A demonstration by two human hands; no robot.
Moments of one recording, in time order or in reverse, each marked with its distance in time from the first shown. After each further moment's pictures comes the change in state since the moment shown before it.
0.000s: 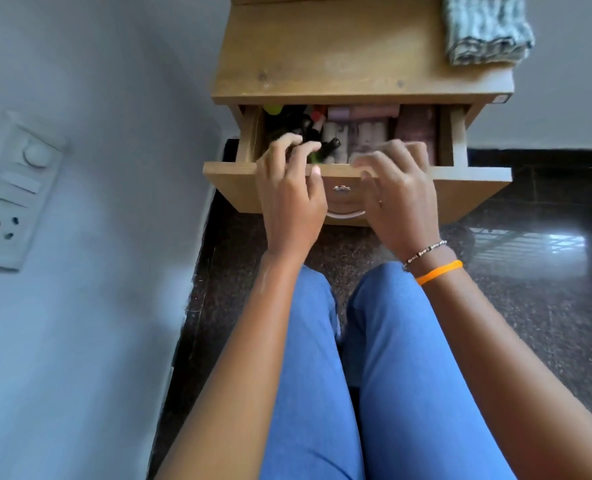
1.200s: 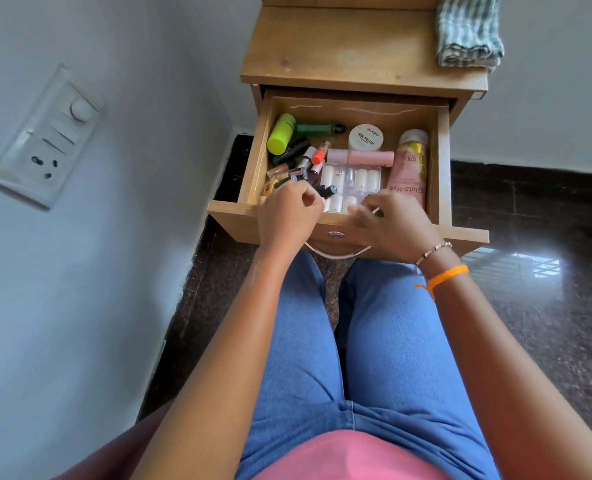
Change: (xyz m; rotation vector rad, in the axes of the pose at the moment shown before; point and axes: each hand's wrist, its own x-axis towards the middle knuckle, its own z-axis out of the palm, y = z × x) left_hand -0.063 0.007 -0.051 0.058 -0.381 -0.292; right_hand -0.056 -0.026 -0.047 0.095 -0.612 0.281
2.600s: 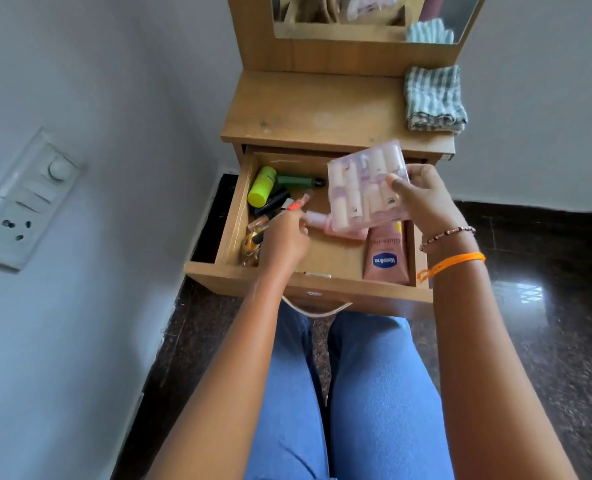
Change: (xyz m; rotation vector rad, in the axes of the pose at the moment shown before) left_hand 0.060 0.025 0.016 -0.076 -0.156 -0.082; right_hand 0.084 0.033 -0.066 0.732 0.248 0.321
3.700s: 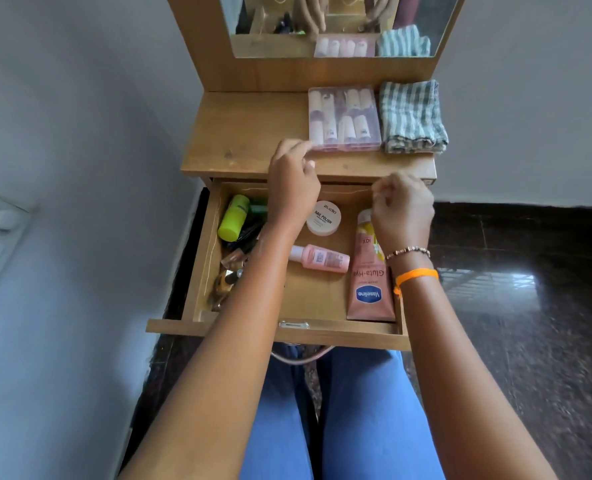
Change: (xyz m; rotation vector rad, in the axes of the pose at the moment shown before) left_hand 0.106 0.082 0.002 -0.194 0.302 0.355; right_hand 0.039 -0.001 0.007 -0.487 0.385 -0.276
